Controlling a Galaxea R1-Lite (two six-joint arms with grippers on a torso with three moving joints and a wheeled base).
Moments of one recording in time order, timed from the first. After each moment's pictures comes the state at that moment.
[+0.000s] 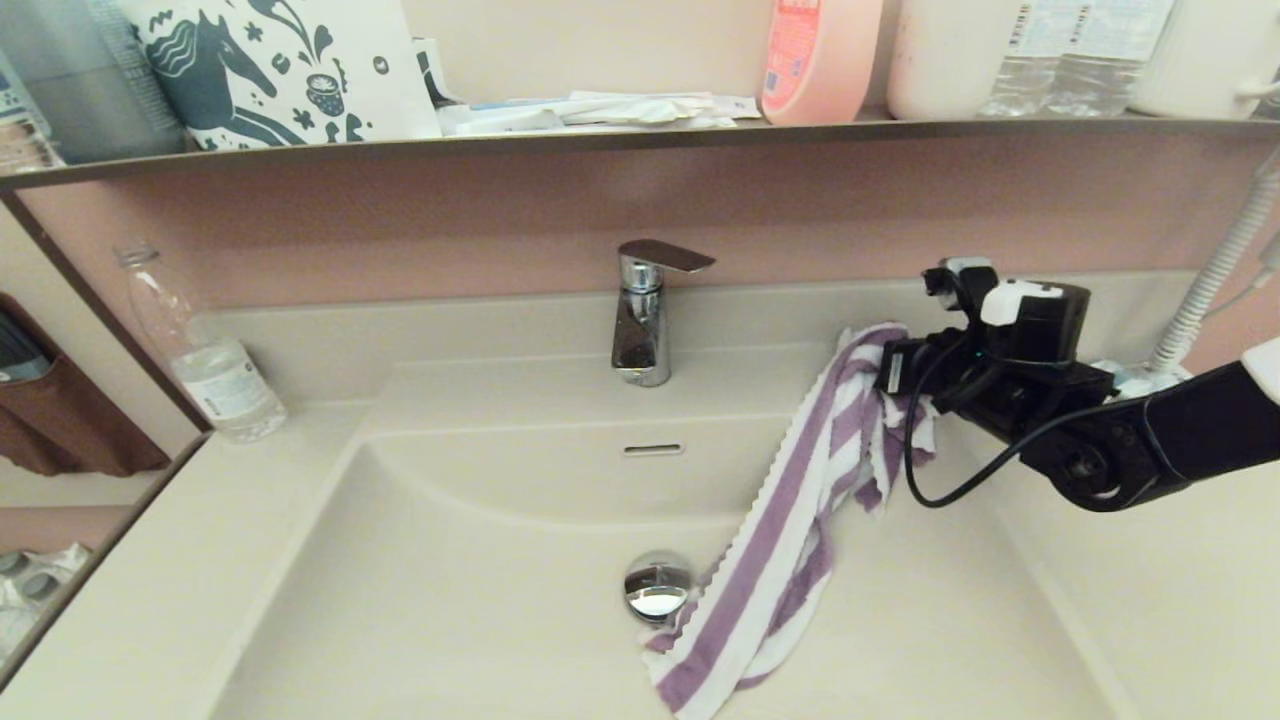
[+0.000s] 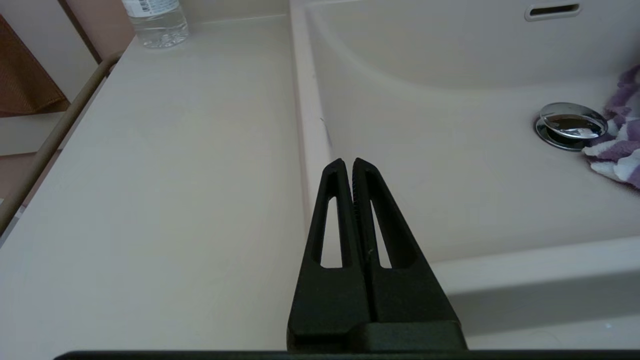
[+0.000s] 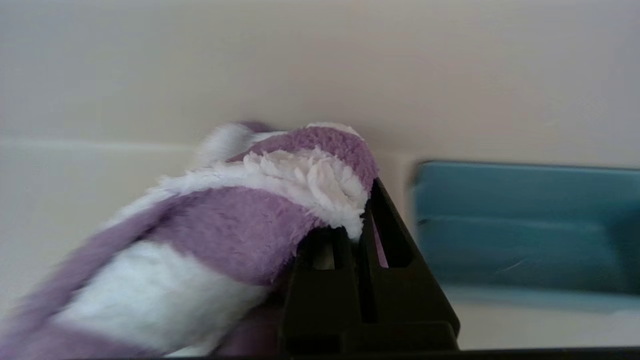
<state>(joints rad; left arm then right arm) -0.01 0.00 0.00 0.01 -0.01 0.07 0.26 2.03 -1.13 -0.79 -0.11 0.03</state>
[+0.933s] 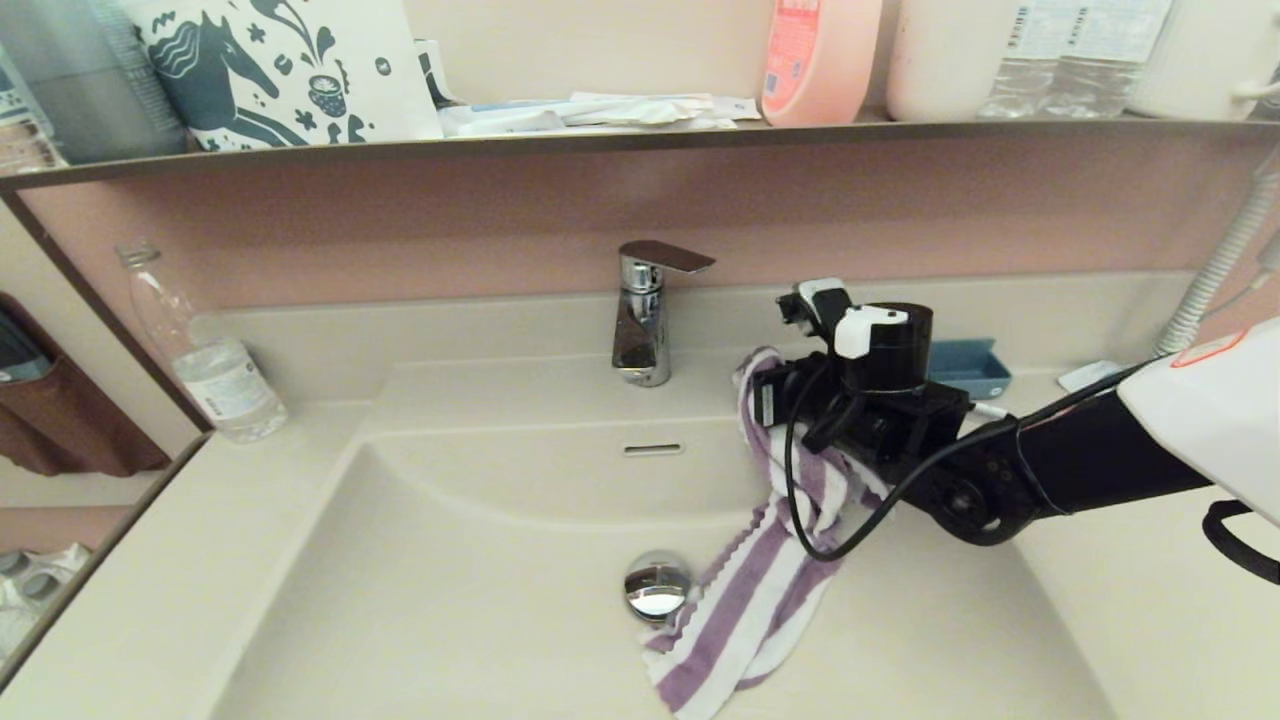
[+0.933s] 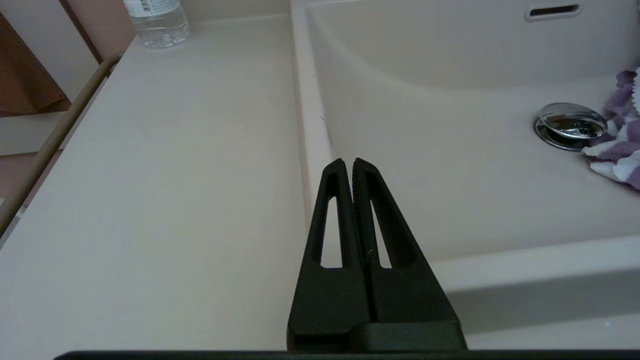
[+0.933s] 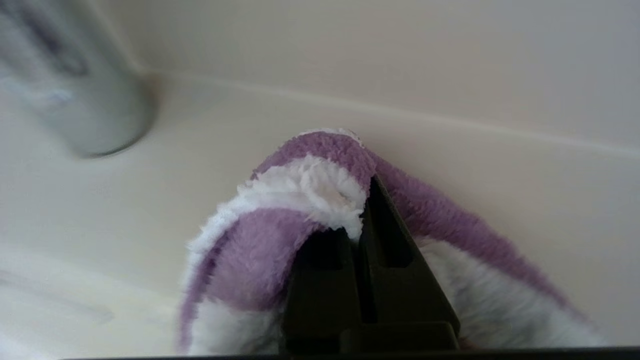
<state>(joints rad) -0.01 0.00 0.00 0.01 -0.01 0.07 0.51 2.12 -1.25 -0.72 -0.22 0.03</state>
